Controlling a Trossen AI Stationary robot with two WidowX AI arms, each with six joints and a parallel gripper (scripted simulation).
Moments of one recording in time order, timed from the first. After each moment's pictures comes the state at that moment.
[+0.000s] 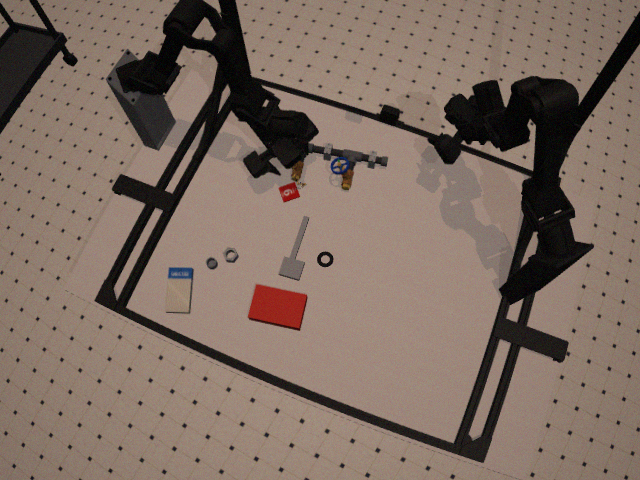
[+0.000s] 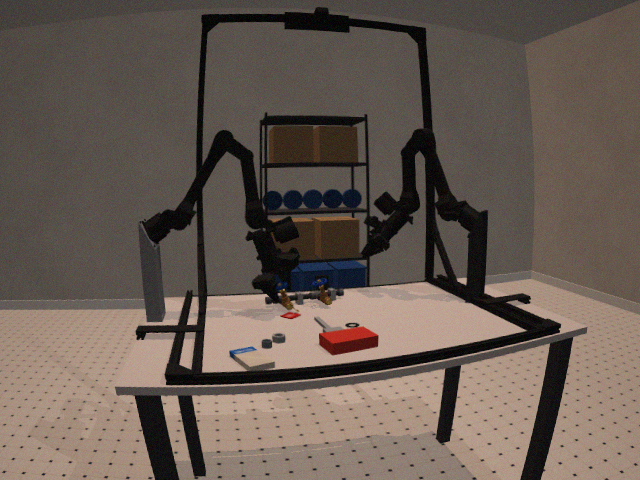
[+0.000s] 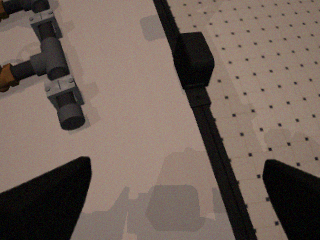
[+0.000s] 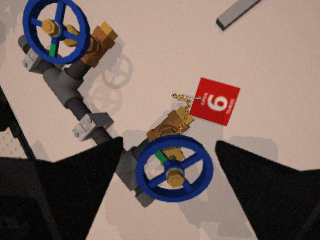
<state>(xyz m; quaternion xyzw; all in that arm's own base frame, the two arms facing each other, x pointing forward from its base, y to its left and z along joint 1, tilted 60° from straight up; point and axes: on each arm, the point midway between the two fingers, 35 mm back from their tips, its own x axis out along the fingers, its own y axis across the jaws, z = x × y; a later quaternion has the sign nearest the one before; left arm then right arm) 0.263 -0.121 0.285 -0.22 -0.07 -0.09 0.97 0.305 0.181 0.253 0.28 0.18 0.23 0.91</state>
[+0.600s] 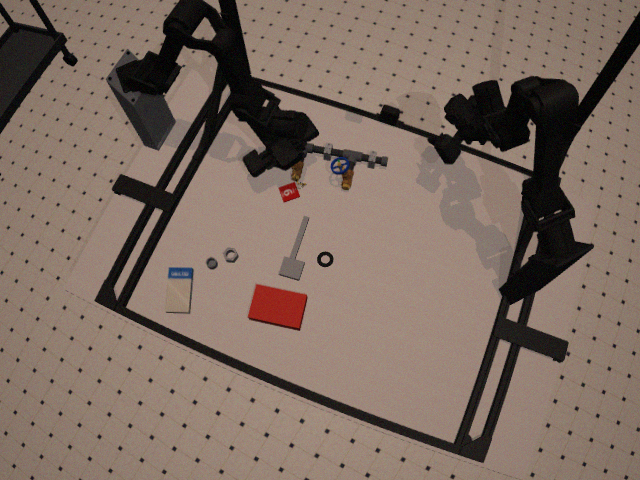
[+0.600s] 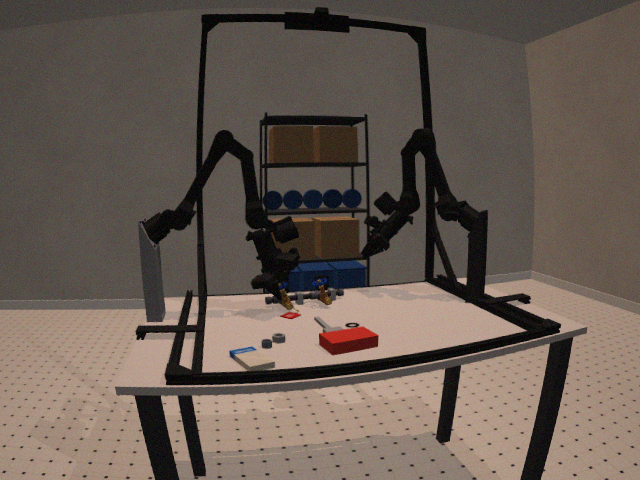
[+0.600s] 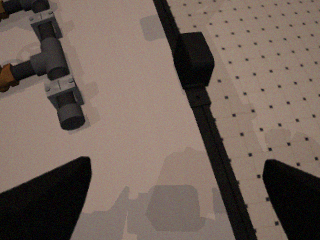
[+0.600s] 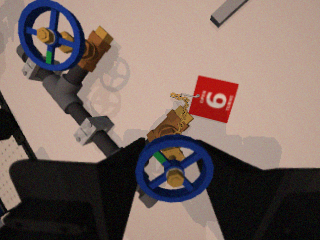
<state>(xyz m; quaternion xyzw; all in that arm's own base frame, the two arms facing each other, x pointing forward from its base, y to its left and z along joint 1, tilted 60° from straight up) 0.263 -0.121 0.286 -0.22 -0.07 -0.09 0.97 0.305 0.181 0.253 0.31 0.19 0.22 0.91</state>
